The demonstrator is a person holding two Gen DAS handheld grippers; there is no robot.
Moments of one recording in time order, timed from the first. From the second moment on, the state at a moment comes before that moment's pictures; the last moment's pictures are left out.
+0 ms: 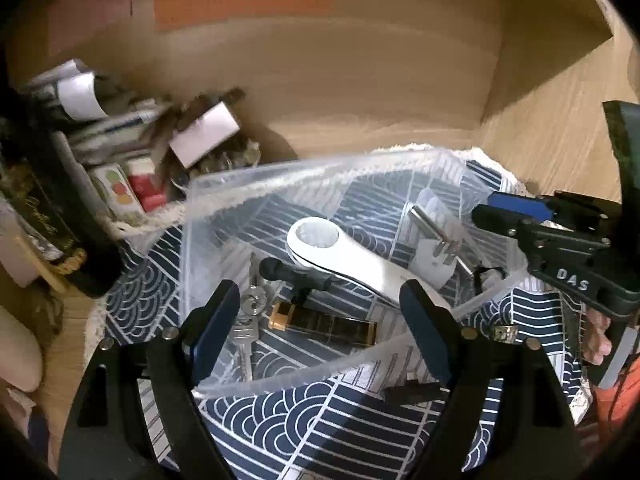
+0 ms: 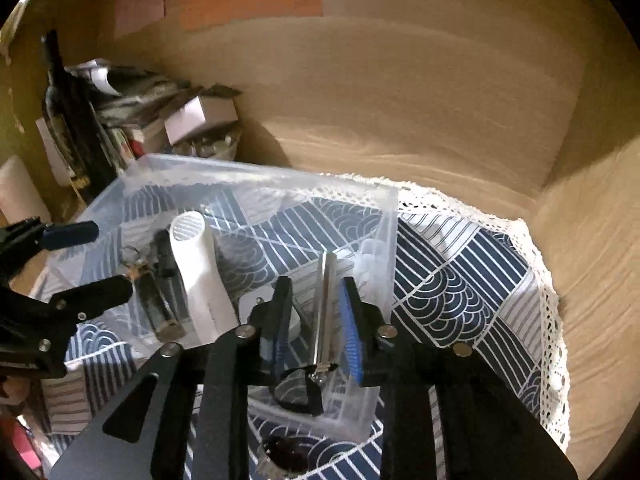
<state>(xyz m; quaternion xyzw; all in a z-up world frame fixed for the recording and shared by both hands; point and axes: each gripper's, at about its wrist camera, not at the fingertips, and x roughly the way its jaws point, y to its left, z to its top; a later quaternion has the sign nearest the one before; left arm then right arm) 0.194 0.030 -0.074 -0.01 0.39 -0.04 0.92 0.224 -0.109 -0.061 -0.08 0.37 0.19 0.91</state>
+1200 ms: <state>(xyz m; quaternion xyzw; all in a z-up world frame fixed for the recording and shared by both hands) 0.162 -0.032 -0.139 0.03 0.47 -0.11 0.87 0.162 -0.139 -0.125 -0.06 0.44 0.21 0.87</state>
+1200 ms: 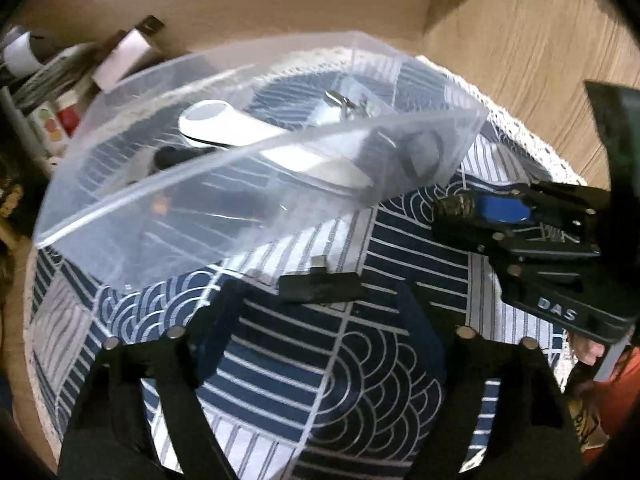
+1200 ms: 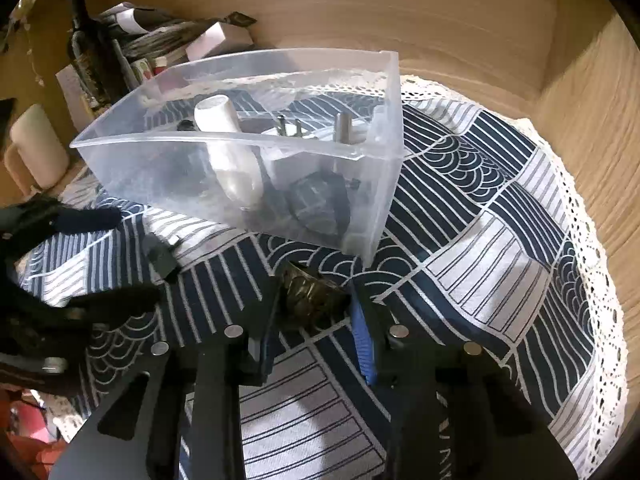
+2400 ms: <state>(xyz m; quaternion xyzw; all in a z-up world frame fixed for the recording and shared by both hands) 0.149 0.030 -0.022 -0.03 0.32 -0.06 0.95 0.170 -0.121 -0.012 -0.03 0.27 0.23 0.94</state>
